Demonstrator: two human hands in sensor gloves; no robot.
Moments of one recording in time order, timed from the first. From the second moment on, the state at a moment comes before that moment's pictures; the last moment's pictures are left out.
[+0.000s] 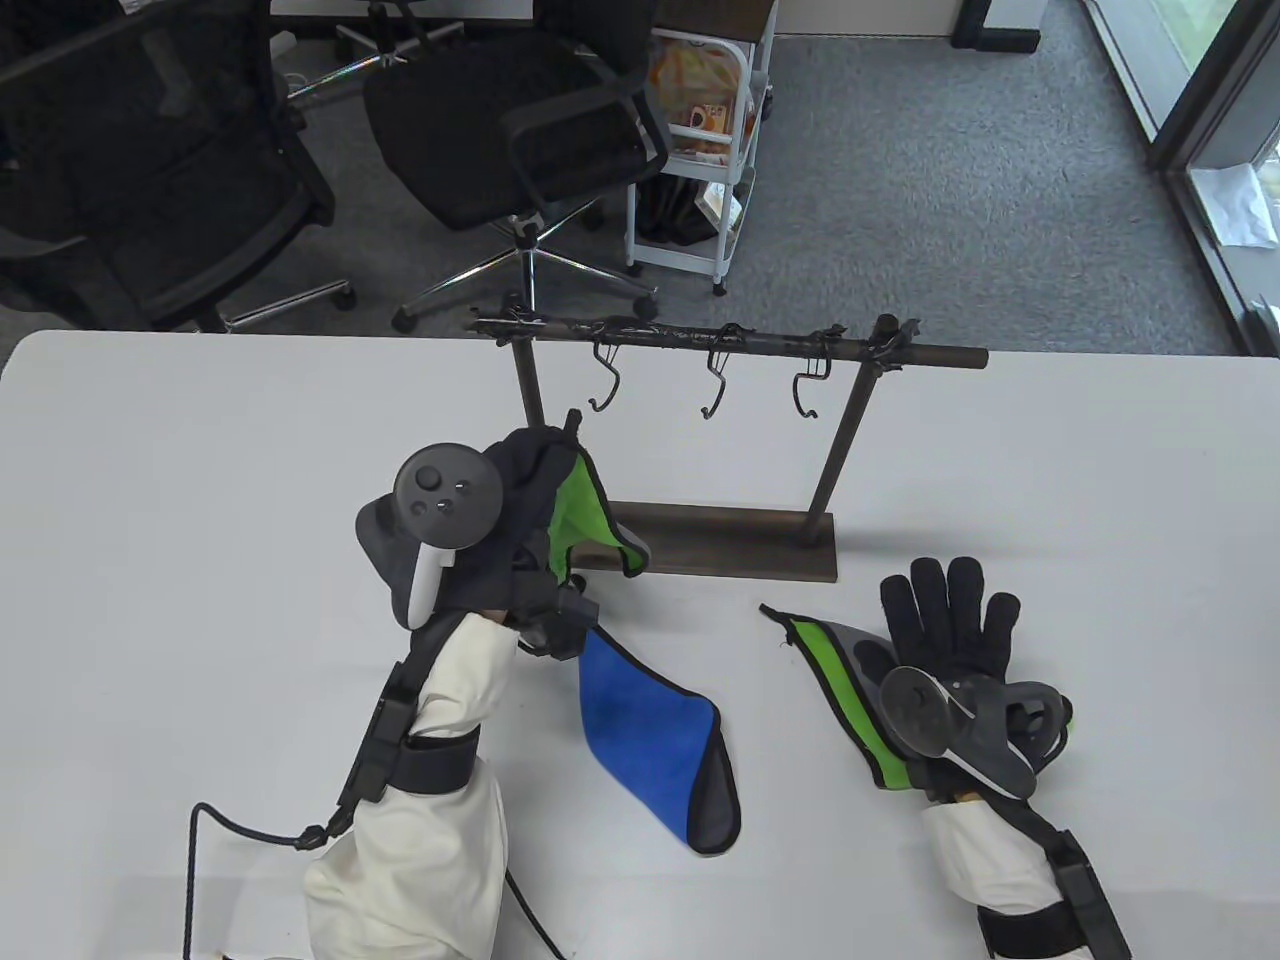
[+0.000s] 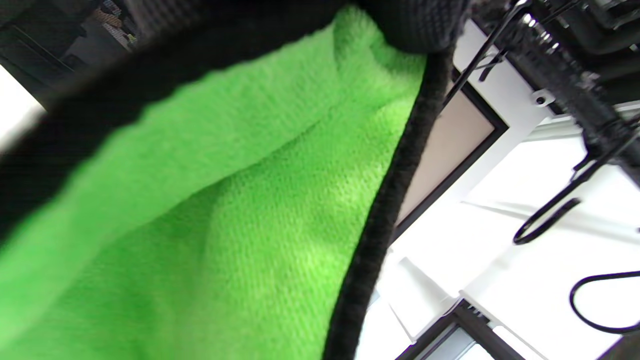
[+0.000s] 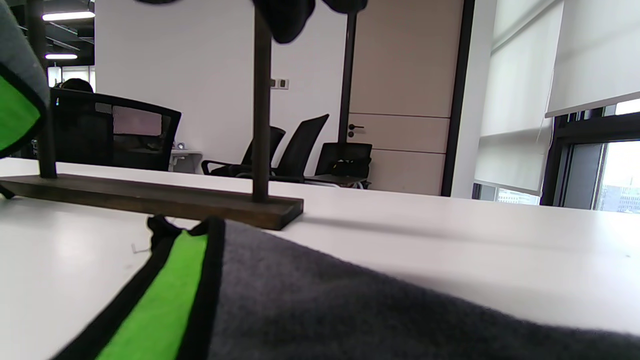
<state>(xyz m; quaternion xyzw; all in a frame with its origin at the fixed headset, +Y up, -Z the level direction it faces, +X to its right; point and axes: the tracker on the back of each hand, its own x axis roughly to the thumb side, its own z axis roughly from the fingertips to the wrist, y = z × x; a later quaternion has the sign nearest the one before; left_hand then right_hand) -0.152 -0.581 -0.338 0.09 0.01 0.37 0.92 0.223 -0.718 -0.234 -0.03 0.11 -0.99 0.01</state>
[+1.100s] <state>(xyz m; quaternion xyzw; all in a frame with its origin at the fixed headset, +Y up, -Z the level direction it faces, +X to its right) -0.127 -0.596 -0.364 0.04 0.03 0.30 0.95 0.223 -0.720 -0.235 -0.04 0.10 -0.99 0.01</state>
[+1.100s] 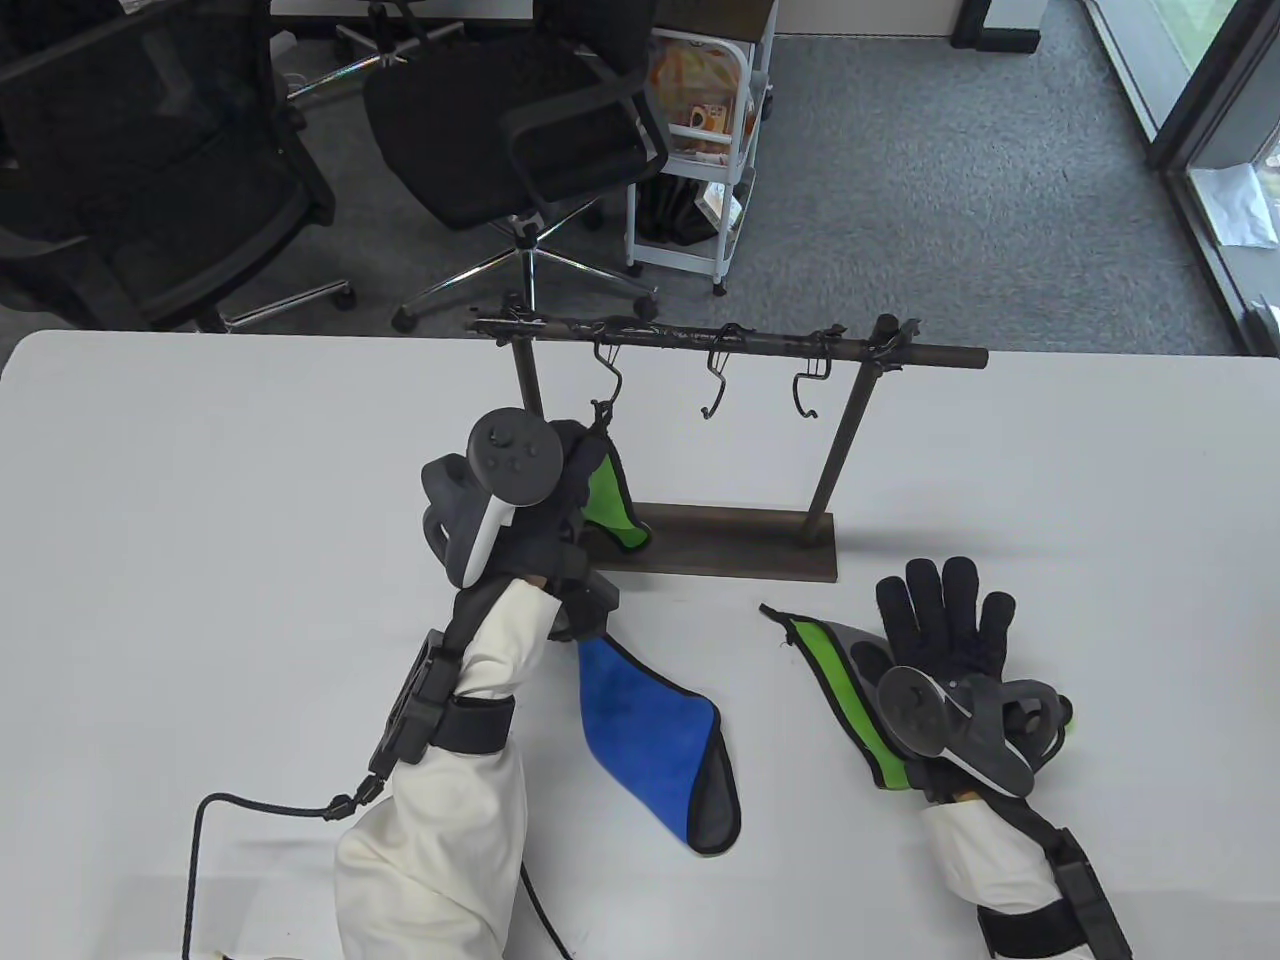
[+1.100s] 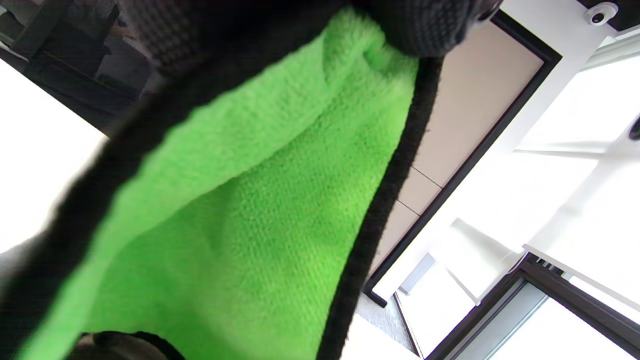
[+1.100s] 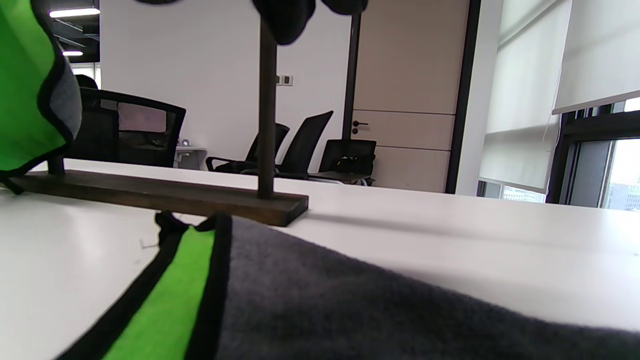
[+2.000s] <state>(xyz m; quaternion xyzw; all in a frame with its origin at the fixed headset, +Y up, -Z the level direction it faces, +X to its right) -0.159 -0.591 -0.321 0.11 0.00 0.26 0.96 0.222 -0.720 -0.234 -0.04 0.10 -0.99 0.00</state>
